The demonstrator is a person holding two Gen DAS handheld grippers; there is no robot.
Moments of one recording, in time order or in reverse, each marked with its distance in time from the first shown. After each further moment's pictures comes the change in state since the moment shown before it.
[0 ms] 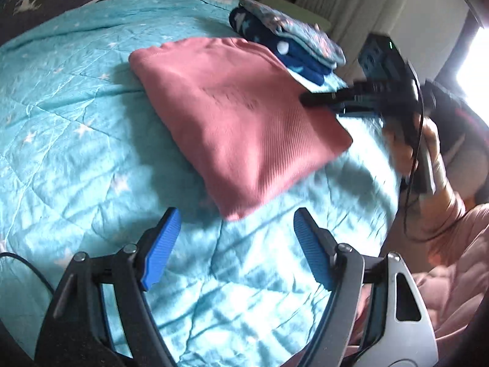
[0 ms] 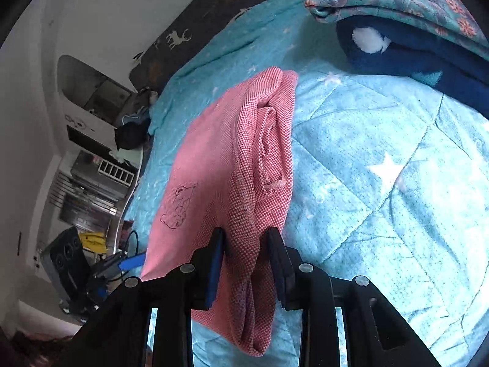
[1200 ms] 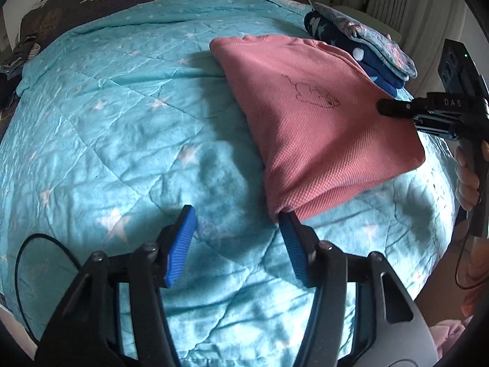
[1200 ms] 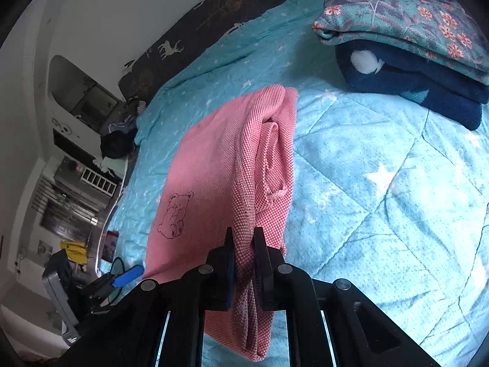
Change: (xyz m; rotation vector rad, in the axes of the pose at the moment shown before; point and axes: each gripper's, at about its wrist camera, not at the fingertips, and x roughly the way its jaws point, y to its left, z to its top) left arm 0.001 0.011 -0.015 -0.177 -0.030 0.319; right arm 0.004 0.015 -0.009 -0.007 -0.066 -0.088
